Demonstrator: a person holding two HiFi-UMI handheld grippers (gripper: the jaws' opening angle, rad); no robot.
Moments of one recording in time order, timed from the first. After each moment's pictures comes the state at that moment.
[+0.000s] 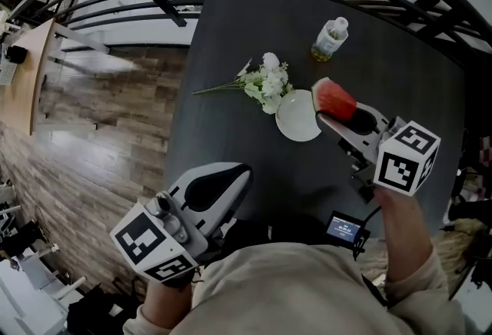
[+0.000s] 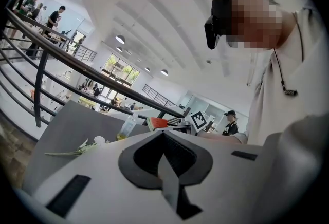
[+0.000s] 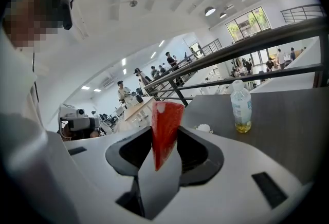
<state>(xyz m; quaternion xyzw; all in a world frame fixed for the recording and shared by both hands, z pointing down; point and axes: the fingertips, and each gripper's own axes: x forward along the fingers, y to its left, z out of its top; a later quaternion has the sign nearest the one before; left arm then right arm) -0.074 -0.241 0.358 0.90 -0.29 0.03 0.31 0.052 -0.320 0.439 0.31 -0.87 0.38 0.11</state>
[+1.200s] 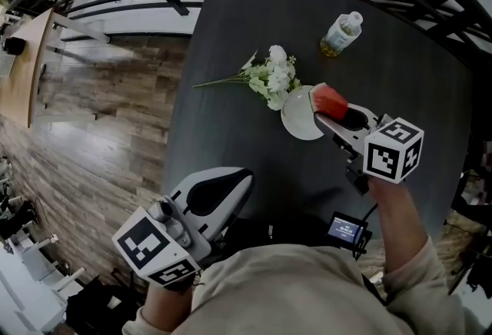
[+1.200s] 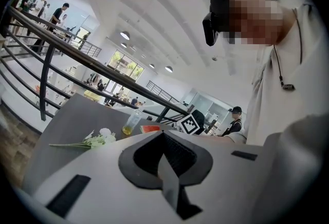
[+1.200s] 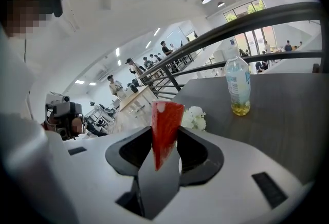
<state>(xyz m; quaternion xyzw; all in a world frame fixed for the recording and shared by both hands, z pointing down) -0.082 -0.244 0.387 0.89 -0.31 0.05 0.33 0.046 -0.327 0.523 0.31 -0.84 0.41 0.17</state>
